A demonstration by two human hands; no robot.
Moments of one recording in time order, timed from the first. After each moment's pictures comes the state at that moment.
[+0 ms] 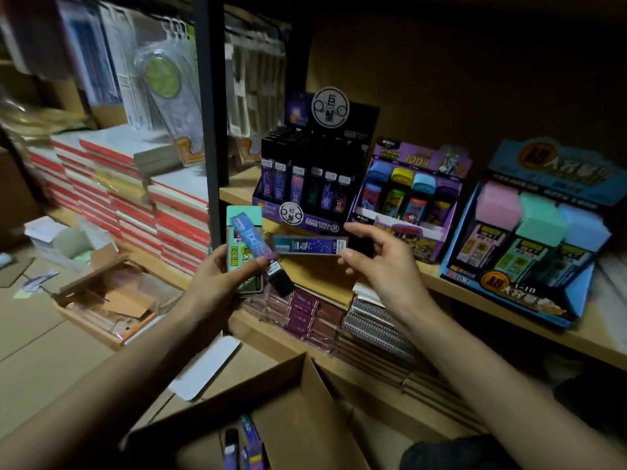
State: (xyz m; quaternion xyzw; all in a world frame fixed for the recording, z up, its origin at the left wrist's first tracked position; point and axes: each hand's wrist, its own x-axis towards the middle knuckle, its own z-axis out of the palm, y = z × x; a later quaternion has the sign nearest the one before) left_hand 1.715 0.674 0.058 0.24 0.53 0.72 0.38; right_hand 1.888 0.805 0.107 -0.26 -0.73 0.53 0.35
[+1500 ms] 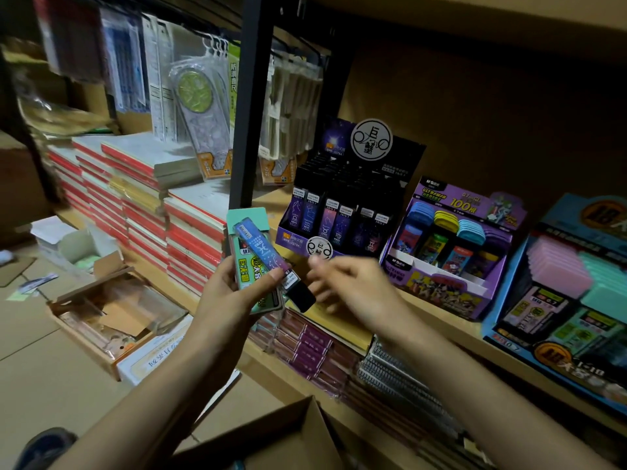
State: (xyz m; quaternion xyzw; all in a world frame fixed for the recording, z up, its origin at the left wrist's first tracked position) left_hand 1.703 0.680 0.077 0.20 0.48 0.79 0.32; right_hand 1.813 0.803 0.122 -0.27 -0.83 0.47 0.16
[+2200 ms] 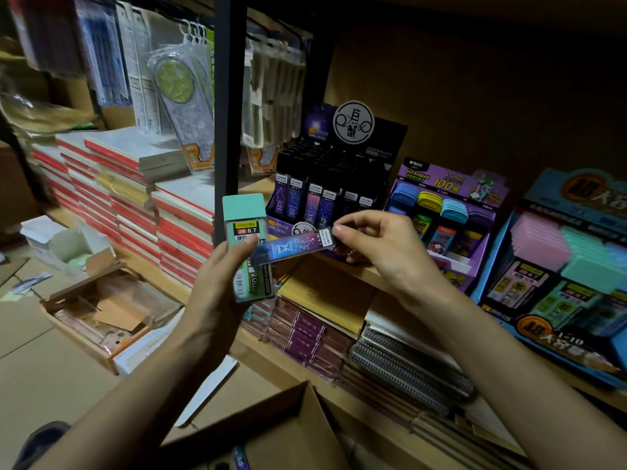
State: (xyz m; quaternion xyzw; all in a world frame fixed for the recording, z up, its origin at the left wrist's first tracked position) left_hand 1.710 0.688 0.077 0.22 0.47 0.79 0.32; right_hand 1.835 0.826 0.145 -0.24 -0.77 0.51 0.29
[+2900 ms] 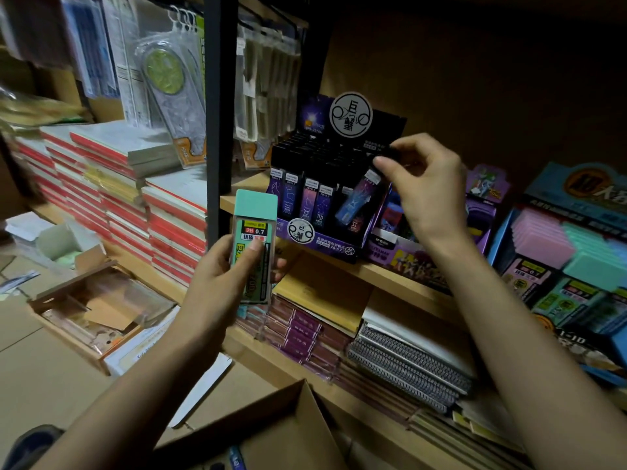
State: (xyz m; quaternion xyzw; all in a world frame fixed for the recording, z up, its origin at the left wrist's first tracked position) left_hand 1.706 0.694 0.072 0.28 0.55 0.74 0.27; right_hand 1.827 0.874 0.181 -0.23 -0.82 0.19 0.49
